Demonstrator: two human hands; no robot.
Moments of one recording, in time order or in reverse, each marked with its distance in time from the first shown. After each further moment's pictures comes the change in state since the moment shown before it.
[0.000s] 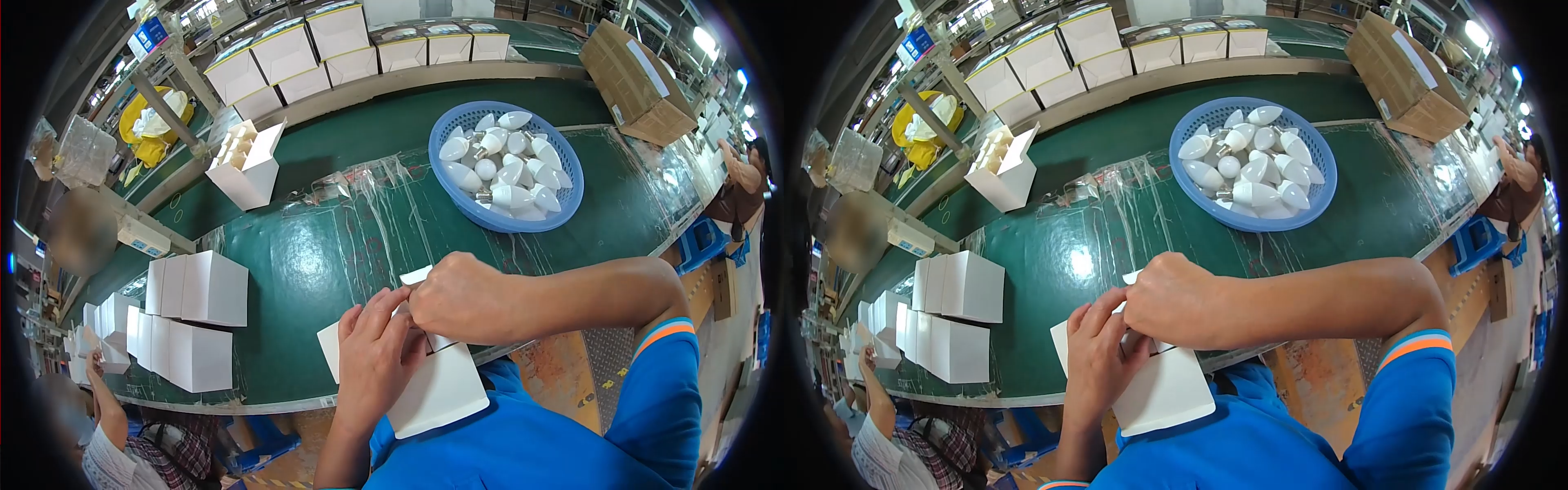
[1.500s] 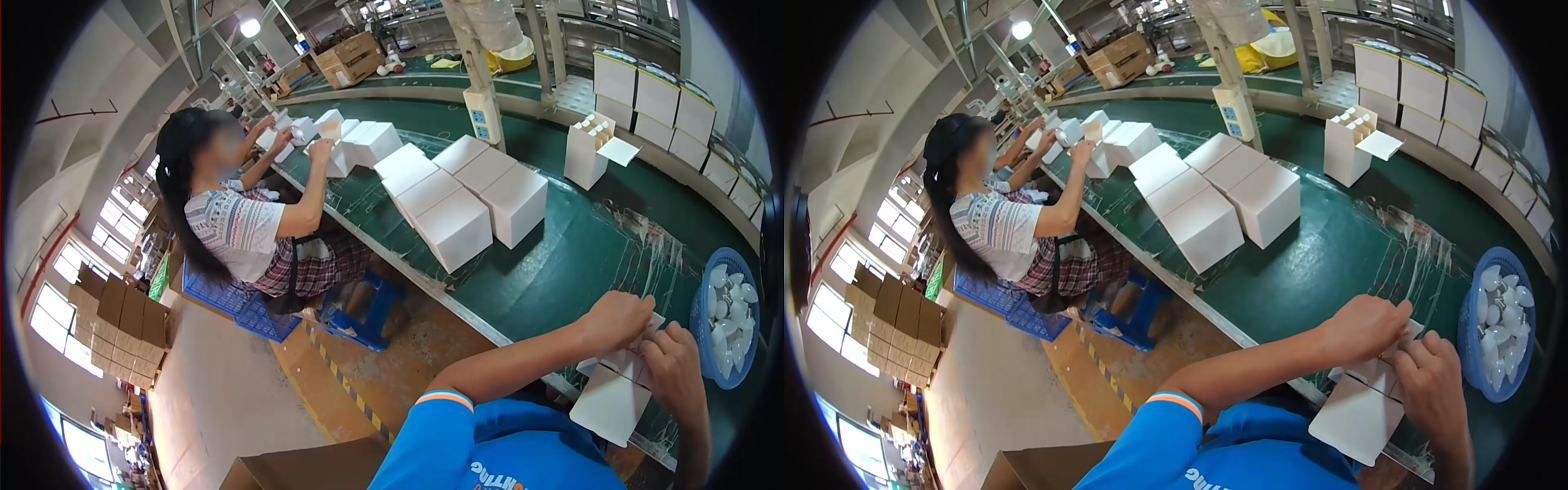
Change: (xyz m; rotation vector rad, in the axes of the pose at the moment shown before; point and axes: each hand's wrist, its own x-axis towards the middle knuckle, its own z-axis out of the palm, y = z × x) left_hand 0.021 -0.043 0.001 -0.099 0.035 -0.093; right_hand 0.013 -0.028 0.018 0.016 0.366 -0.063
